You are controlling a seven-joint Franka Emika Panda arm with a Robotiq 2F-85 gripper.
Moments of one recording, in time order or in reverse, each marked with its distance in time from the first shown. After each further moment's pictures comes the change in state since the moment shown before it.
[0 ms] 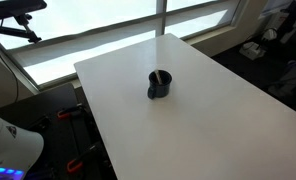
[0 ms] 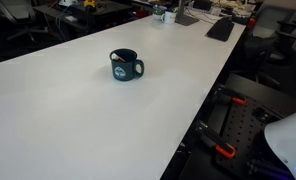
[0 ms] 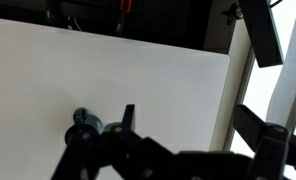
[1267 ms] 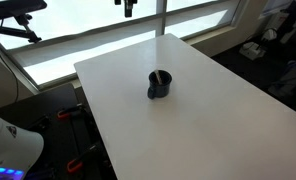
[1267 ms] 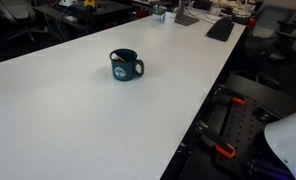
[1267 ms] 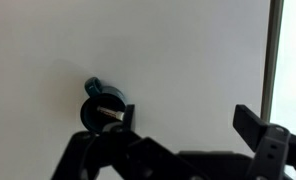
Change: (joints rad) arm -0.111 0.387 -0.079 0.002 -0.042 0.412 -0.003
